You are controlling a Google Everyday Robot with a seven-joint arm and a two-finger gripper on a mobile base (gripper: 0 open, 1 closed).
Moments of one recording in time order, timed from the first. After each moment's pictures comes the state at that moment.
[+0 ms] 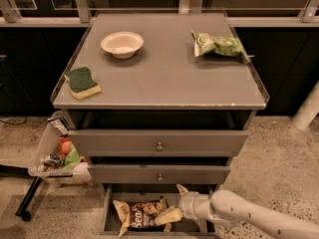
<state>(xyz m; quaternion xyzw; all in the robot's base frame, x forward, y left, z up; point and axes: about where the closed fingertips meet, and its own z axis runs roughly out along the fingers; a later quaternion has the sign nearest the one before) 0.480 -0.053 0.340 -0.36 0.81 0.32 0.34</state>
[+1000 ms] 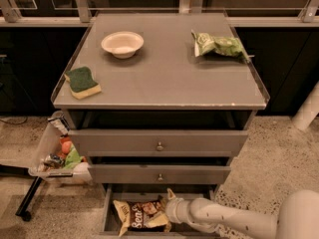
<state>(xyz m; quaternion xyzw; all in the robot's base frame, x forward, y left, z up) 0.506 -0.016 0.234 -0.39 0.81 0.25 0.36</state>
